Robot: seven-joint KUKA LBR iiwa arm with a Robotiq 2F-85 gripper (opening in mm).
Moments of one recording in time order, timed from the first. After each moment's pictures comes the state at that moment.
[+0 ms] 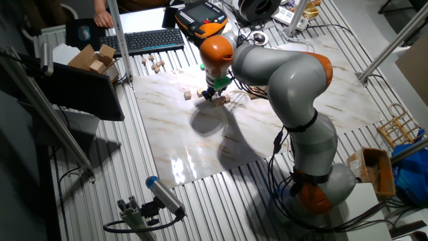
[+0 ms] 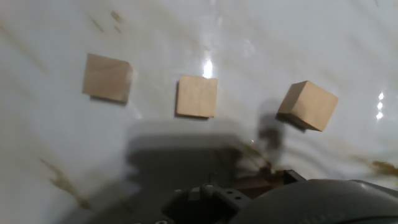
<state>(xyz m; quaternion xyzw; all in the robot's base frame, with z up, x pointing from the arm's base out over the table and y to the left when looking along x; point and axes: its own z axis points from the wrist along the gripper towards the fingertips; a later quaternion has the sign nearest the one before) 0.613 0.169 0.058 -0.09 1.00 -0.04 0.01</state>
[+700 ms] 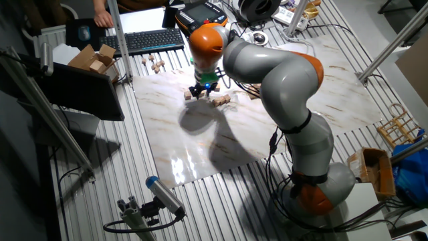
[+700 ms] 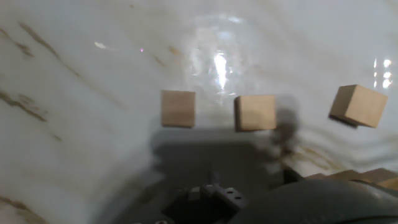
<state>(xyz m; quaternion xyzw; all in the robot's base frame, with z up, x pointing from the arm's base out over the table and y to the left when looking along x) 0.617 0.233 0.082 -0.01 1.00 -0.01 -0.01</state>
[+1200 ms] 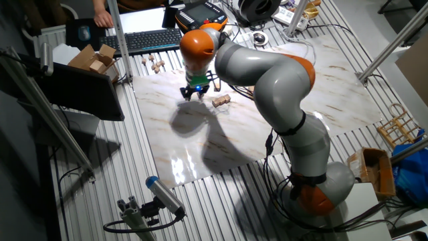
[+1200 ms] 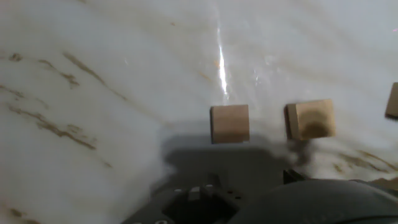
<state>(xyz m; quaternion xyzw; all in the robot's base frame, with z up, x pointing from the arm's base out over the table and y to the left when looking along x) 0.630 0.269 0.067 0.02 1.00 0.01 0.01</state>
